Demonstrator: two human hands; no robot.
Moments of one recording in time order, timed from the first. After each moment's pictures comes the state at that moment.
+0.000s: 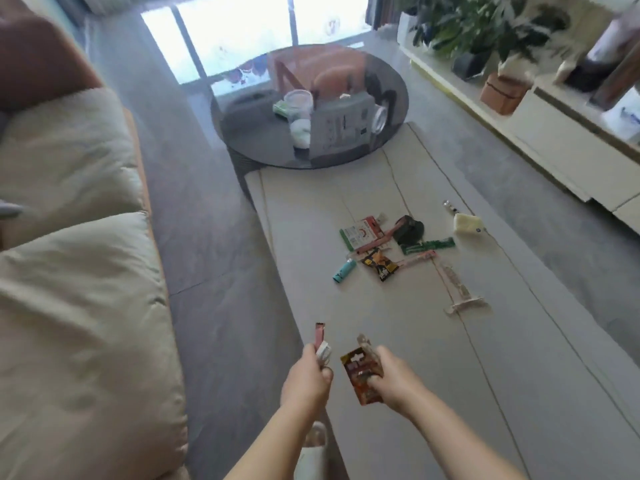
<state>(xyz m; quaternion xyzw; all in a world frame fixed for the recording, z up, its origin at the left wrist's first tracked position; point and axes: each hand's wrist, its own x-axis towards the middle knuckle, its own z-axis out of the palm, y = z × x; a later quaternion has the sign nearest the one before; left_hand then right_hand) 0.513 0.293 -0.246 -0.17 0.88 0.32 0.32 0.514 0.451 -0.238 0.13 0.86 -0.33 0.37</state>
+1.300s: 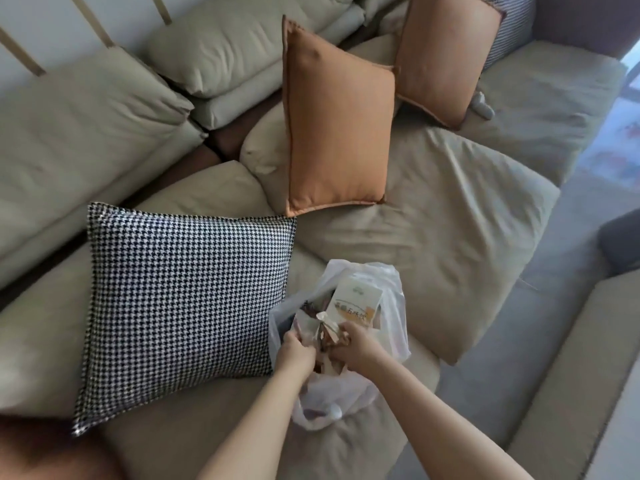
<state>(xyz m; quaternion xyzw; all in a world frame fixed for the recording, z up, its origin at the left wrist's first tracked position) 0.952 -0.157 -0.155 -0.69 0.53 0.48 0.08 0.830 -0.108 -0.142 -0.33 0.76 -0.14 0.54</state>
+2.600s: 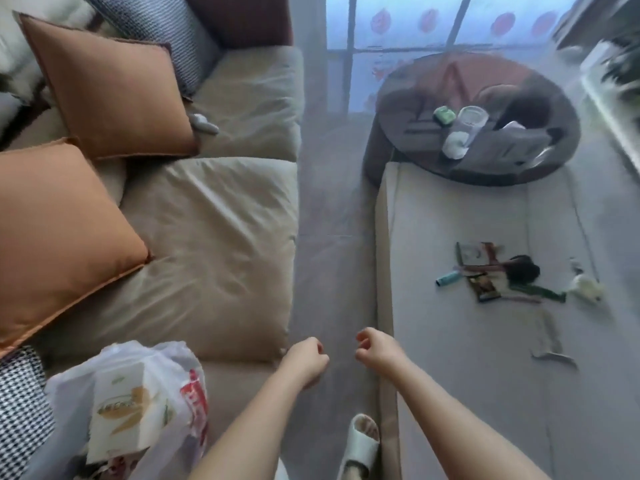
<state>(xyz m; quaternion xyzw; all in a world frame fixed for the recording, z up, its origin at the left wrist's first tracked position) 0.606 0.111 -0.136 -0.31 0.81 0.33 0.36 0.540 0.250 -0.139 -0.05 0.86 -0.22 0.45</state>
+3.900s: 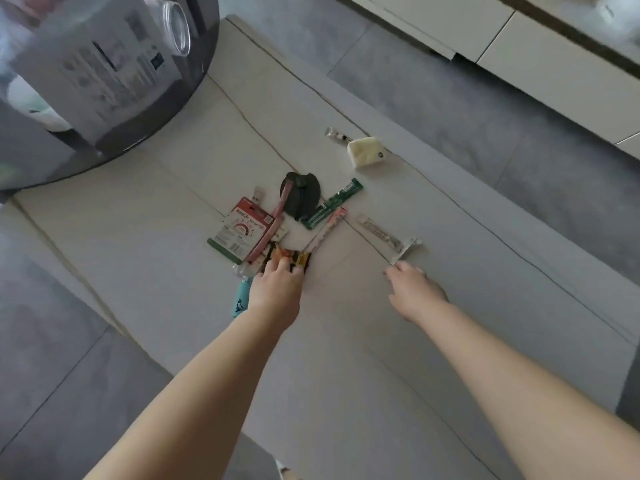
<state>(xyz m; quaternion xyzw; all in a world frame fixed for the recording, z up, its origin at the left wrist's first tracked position) 0.259 0.428 -0.357 0.35 0.88 -0.06 0.32 0.381 0.610 -0.351 0.28 0.89 -0.11 0.35</state>
